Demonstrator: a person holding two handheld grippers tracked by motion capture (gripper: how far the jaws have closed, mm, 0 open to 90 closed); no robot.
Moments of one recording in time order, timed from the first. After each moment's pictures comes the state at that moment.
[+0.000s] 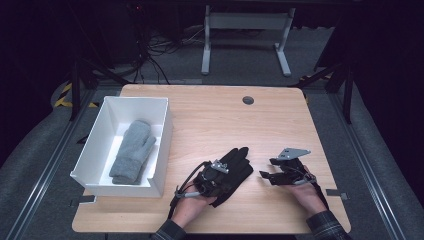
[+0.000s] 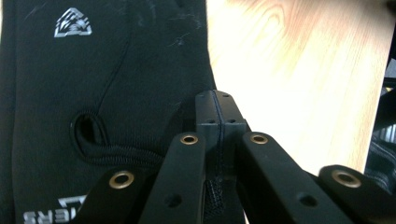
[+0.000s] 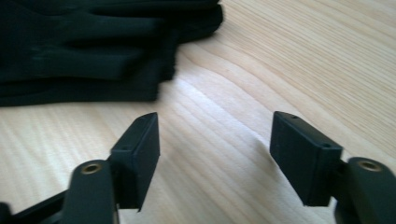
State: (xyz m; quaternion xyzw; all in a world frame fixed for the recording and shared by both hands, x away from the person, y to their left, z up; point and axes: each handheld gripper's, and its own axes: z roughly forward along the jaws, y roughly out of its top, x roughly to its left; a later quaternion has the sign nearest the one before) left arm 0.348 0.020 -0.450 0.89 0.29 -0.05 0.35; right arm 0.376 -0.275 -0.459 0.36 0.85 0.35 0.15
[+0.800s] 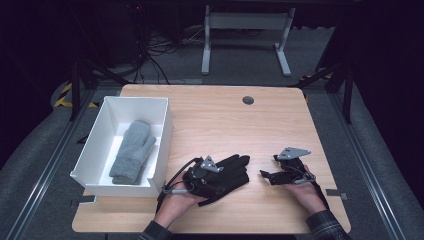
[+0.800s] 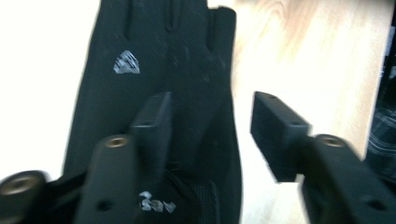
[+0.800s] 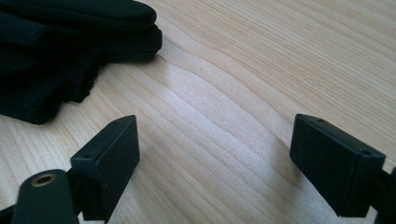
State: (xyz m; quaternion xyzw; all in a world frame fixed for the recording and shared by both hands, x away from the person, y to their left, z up) left arm 0.351 0.042 -0.425 0.90 0.24 0.00 0.35; right arm 0.383 -0.280 -0.469 0.36 0.84 0.36 0.18
